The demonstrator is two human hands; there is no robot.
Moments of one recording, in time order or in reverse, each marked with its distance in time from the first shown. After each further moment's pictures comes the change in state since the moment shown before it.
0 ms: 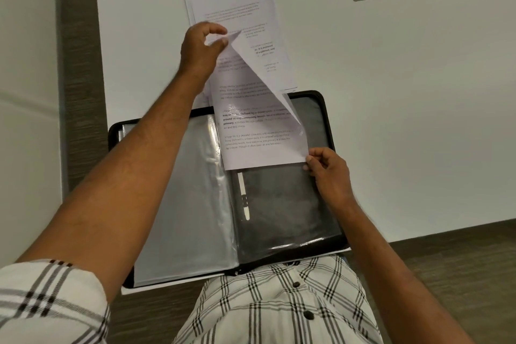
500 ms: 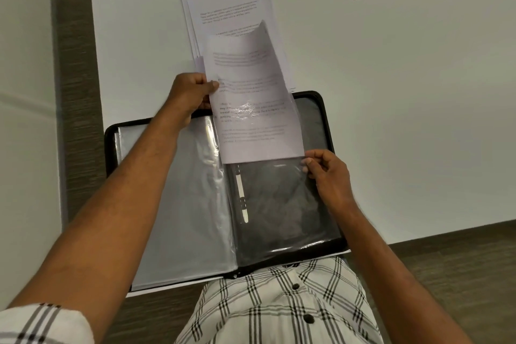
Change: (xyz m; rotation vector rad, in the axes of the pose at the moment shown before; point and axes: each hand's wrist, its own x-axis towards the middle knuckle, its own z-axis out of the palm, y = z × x) left_hand -0.049 -0.038 -0.017 -0.192 -0.214 -0.388; right_hand 0.000 0.003 -0.003 0.011 -0.008 0.002
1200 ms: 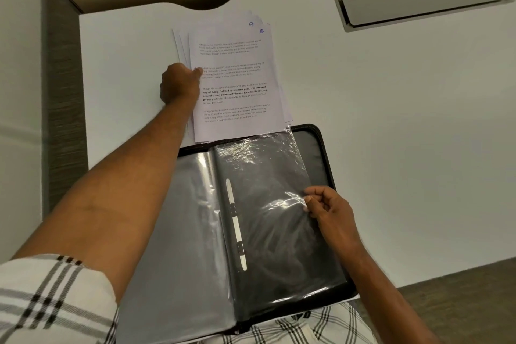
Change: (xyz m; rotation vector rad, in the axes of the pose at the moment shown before) left_hand 0.128 0.034 0.006 0.585 0.506 0.014; right_hand 0.006 0.003 -0.001 -0.040 0.006 0.020
